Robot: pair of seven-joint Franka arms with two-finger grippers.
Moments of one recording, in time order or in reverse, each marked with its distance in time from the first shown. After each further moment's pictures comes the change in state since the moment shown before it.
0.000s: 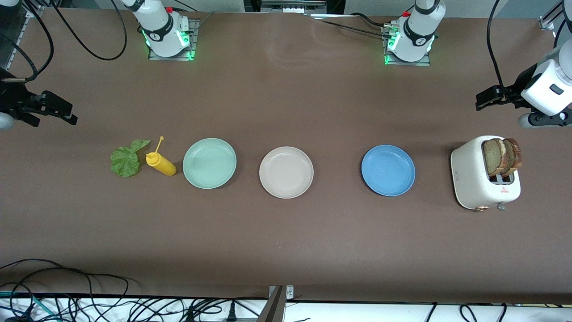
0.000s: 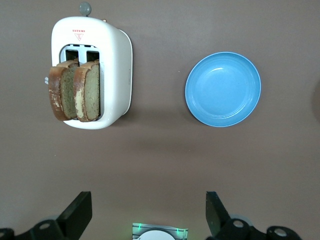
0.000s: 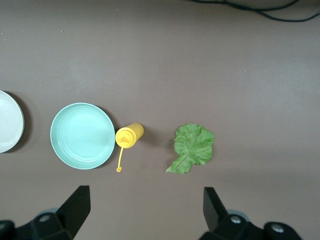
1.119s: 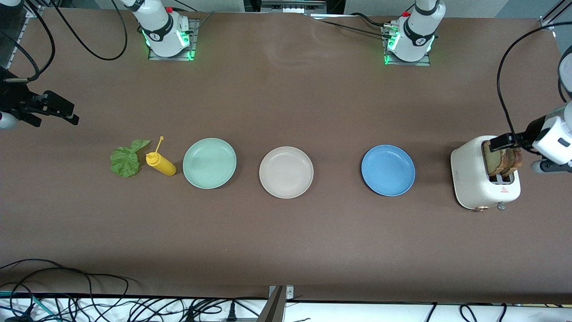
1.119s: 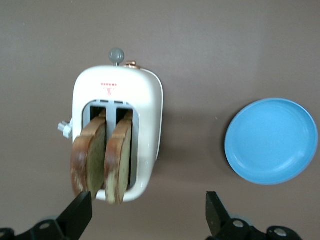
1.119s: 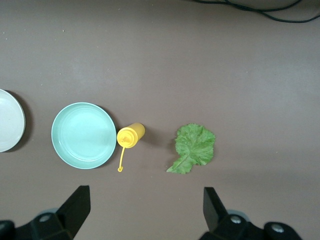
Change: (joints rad) left arm 0.152 0.199 0.005 -0.065 0.000 0.340 0.139; right arm 0.007 0.000 0.000 0.000 0.000 0.000 0.000
